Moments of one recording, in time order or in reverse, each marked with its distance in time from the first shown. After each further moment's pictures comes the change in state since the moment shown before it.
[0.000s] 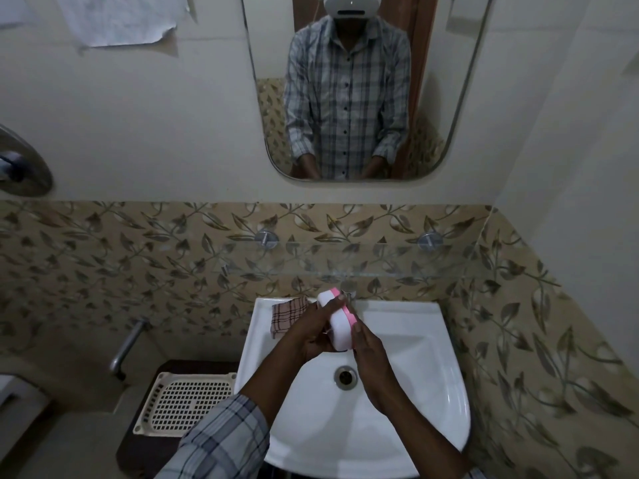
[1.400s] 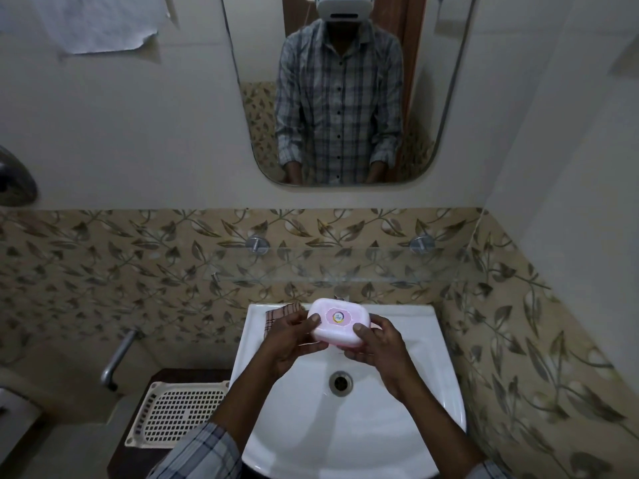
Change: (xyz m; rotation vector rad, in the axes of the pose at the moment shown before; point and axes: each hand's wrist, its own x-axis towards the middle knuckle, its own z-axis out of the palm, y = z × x) left_hand -0.005 -0.002 -0.038 0.047 -0.053 0.155; right_hand 0.035 0.010 -0.048 0.256 0.005 0.109
